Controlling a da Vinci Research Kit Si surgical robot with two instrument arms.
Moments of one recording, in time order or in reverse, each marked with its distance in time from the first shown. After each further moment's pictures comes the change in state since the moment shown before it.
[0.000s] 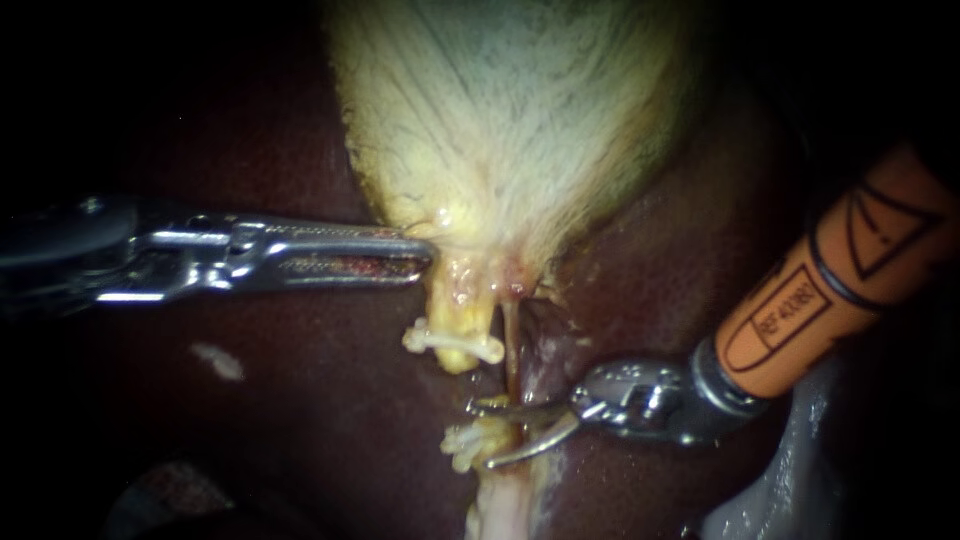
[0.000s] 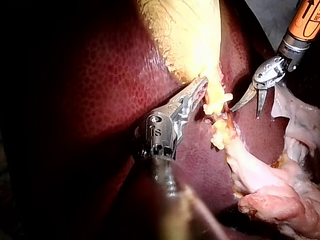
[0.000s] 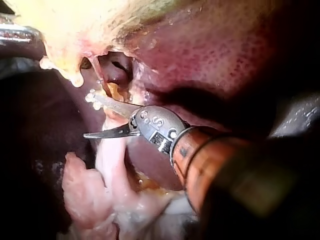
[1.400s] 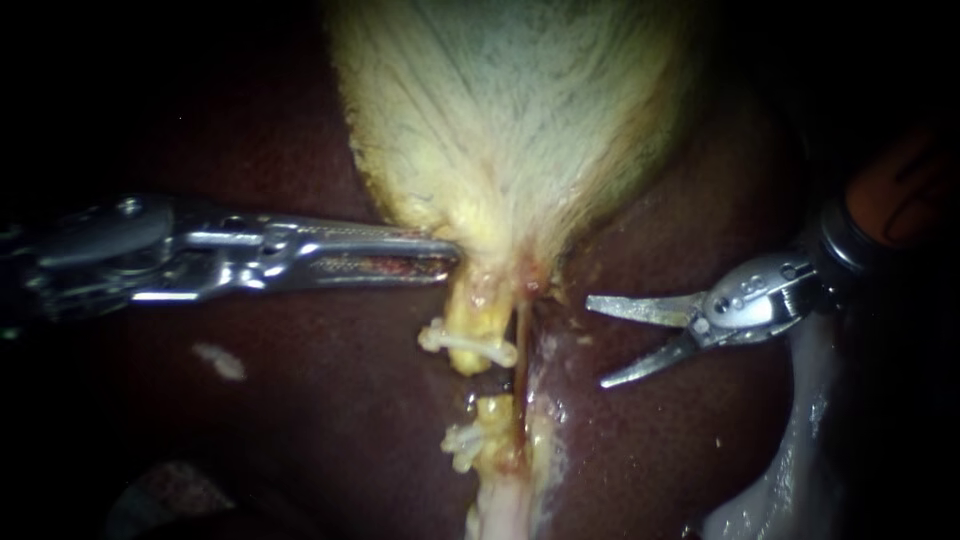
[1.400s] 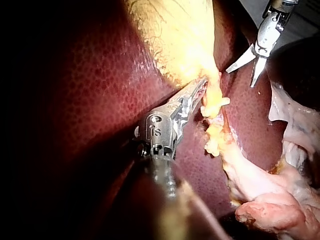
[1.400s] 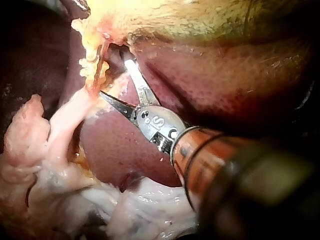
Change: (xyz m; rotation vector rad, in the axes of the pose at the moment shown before) right arm 0.003 0.004 -0.009 -0.221 -0.026 -0.368; left arm 0.002 0.000 0.005 -0.013 -0.004 0.015
